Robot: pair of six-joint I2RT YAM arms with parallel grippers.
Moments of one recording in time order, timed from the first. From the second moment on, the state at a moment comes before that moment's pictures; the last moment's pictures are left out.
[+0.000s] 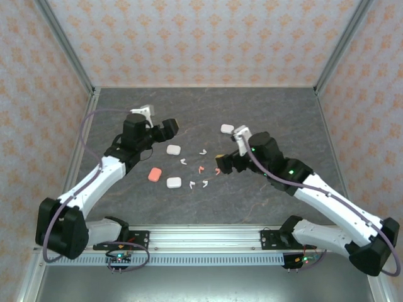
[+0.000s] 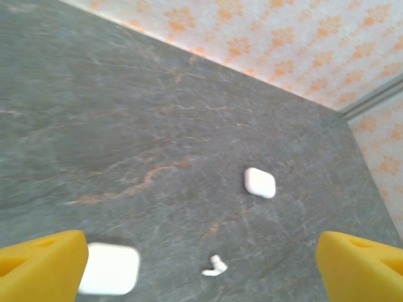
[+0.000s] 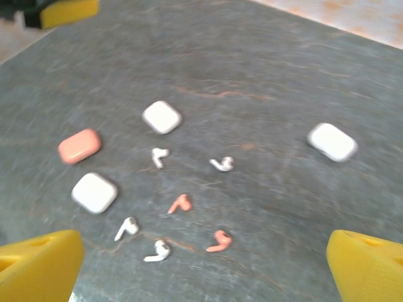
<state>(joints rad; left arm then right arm) -0.25 1.20 0.83 -0.10 0.11 -0.58 0.78 1.01 0.94 -0.51 0.02 0.08</state>
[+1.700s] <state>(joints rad) 0.11 1.00 0.63 -0.21 0.21 -0.63 1.01 2.09 1.47 -0.57 -0.20 -0.52</state>
